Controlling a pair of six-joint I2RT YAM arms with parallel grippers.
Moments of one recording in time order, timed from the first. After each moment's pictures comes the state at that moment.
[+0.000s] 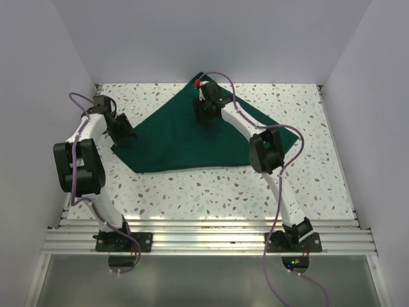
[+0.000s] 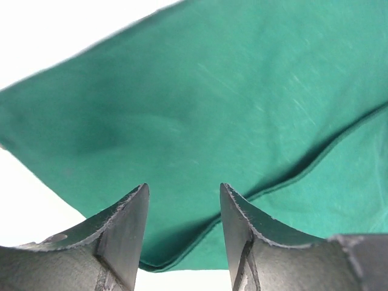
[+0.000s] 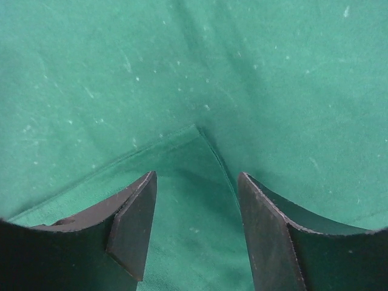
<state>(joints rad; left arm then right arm) 0.16 1.84 1.35 -0.67 0.24 -0.43 0.53 2.56 2.35 -0.61 0.01 0.18</state>
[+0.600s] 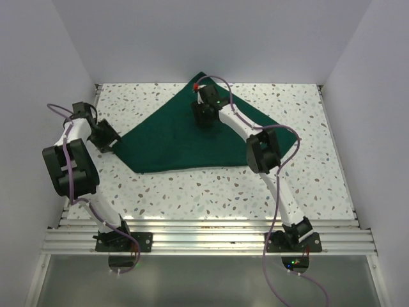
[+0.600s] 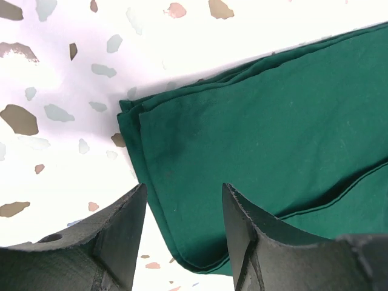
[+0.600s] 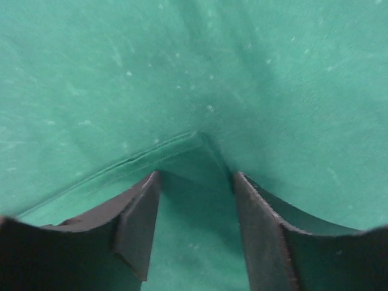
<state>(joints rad) 0.35 1.84 1.32 -0.68 0.23 -0.43 0.54 2.61 2.40 -0.63 0.01 0.17</state>
